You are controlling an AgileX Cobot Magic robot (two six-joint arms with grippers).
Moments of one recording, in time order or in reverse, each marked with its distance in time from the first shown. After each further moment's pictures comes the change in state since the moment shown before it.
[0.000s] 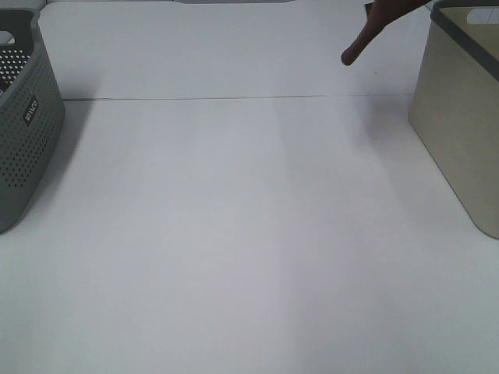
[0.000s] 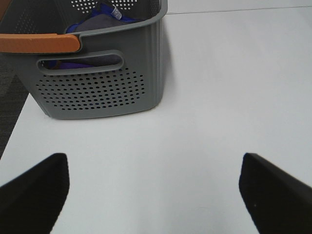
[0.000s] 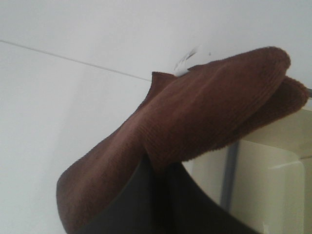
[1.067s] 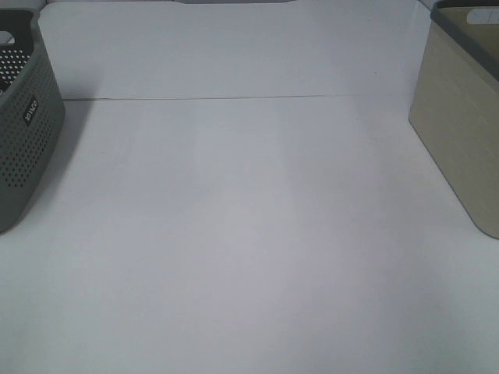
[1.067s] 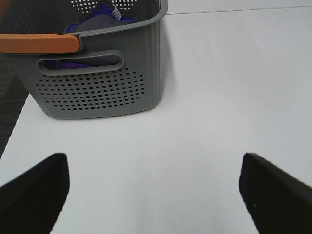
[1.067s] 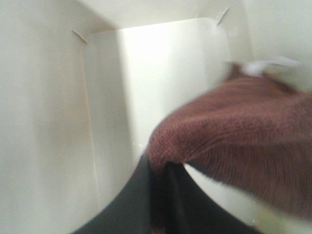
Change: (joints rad) left arm 0.000 0.000 0.000 0.000 0.000 0.000; right arm -0.477 0.003 0.268 0.176 0.001 -0.097
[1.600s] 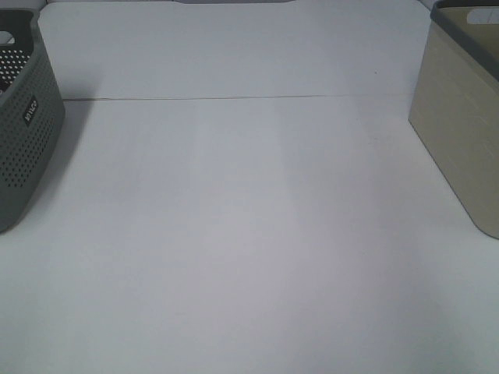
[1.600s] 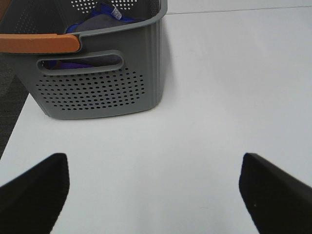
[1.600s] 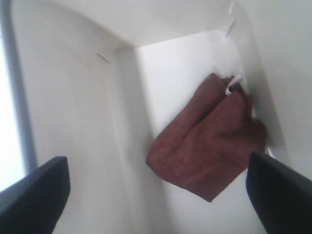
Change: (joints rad) left arm 0.000 0.000 0.000 0.000 0.000 0.000; right arm 0.000 -0.079 0.002 0.077 0.000 0.080
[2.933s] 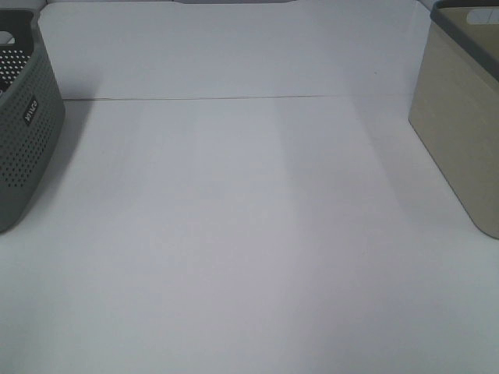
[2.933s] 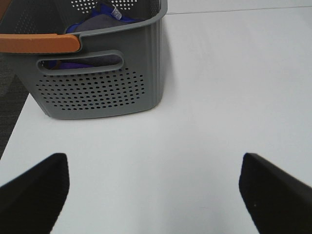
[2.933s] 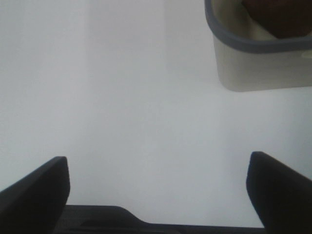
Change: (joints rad) left arm 0.000 0.000 0.000 0.000 0.000 0.000; right arm 0.001 -1.114 1.078 0.173 -0.002 -0.129
